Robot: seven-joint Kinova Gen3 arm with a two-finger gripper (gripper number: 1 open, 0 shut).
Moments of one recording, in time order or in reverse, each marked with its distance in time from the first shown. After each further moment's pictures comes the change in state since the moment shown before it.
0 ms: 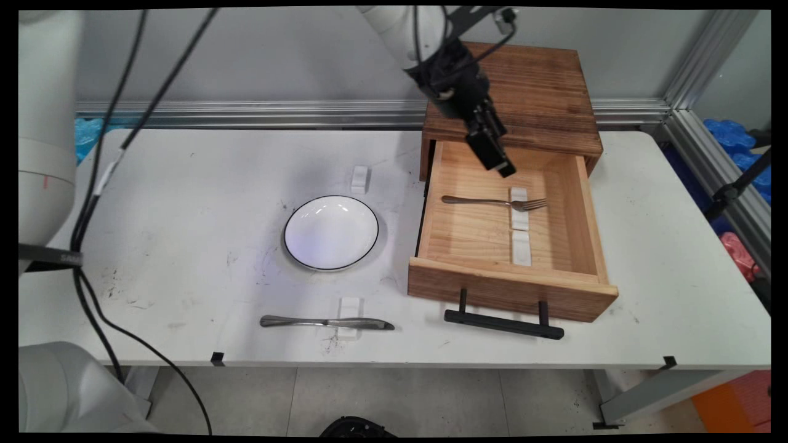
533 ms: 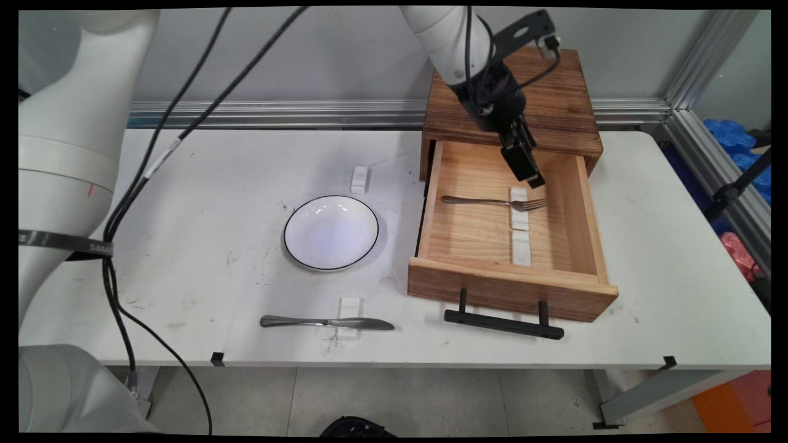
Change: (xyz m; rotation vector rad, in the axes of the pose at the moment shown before) arm 0.030 -0.026 0.062 -0.029 -0.019 0.036
